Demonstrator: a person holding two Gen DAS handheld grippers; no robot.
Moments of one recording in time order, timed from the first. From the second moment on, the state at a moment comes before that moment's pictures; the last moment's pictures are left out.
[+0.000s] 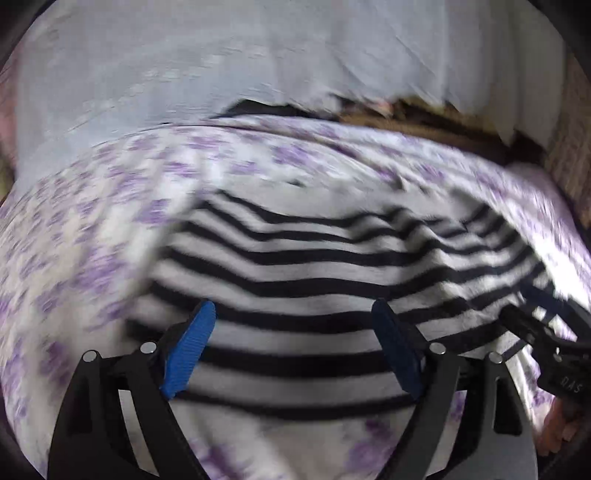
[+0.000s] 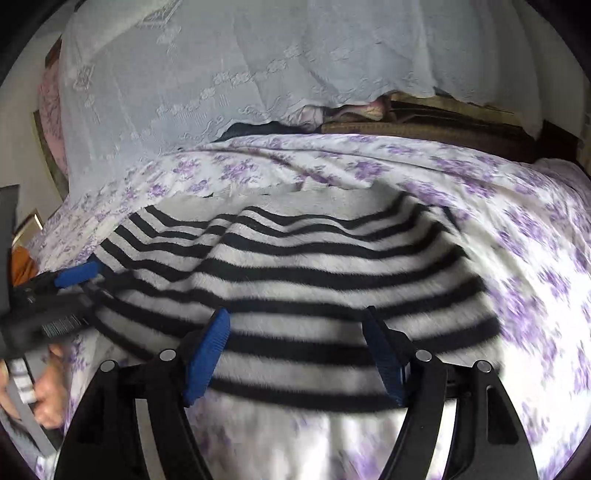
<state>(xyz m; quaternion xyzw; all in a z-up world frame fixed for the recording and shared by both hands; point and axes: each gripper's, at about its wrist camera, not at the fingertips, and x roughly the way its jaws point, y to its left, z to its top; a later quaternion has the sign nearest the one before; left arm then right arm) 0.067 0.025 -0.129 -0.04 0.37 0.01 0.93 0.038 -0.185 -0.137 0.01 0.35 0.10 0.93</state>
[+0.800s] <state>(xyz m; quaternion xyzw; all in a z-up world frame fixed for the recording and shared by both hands) 0.063 0.074 -0.118 -0.10 0.37 0.07 0.92 0.035 -0.273 -0.121 0.18 0.30 0.06 0.93</state>
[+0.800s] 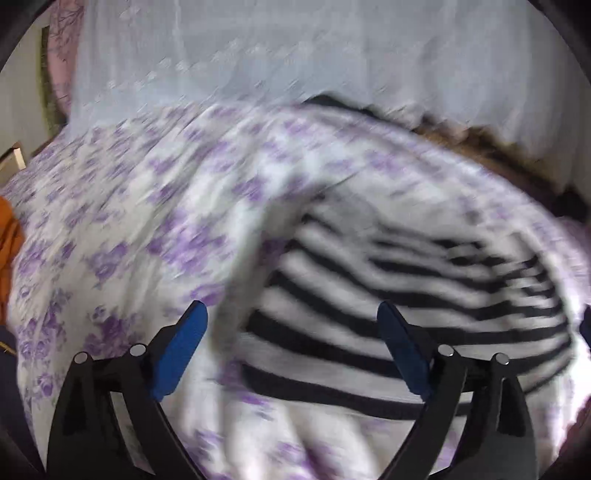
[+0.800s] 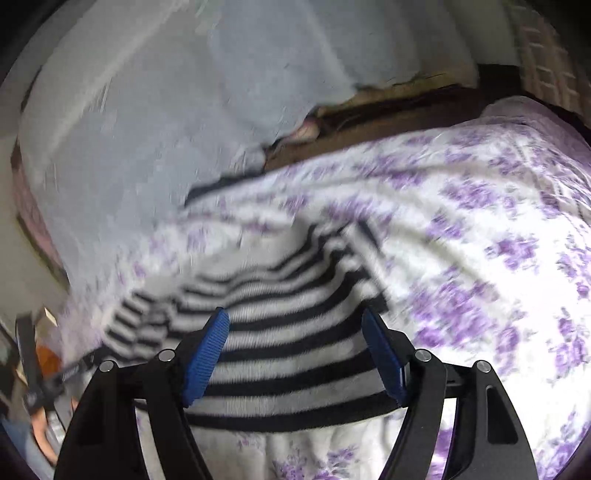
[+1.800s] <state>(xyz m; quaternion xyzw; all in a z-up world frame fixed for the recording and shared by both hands) 0.122 -0.042 -0.157 -0.01 0.41 0.00 0.91 0.019 -0.320 -0.167 0.34 0.36 0.06 0.86</state>
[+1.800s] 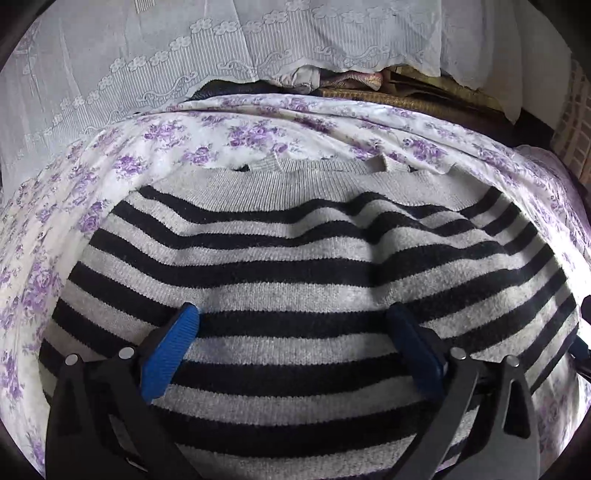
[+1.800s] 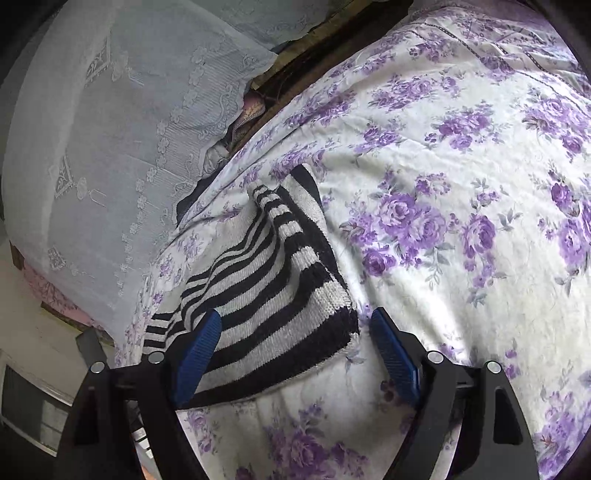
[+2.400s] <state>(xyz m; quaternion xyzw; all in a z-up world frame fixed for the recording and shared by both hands) 0.102 -0.037 -0.158 -0.03 0.41 -0.01 0.91 -0.013 -0.310 -0.172 0.39 0.33 0.08 0.85</state>
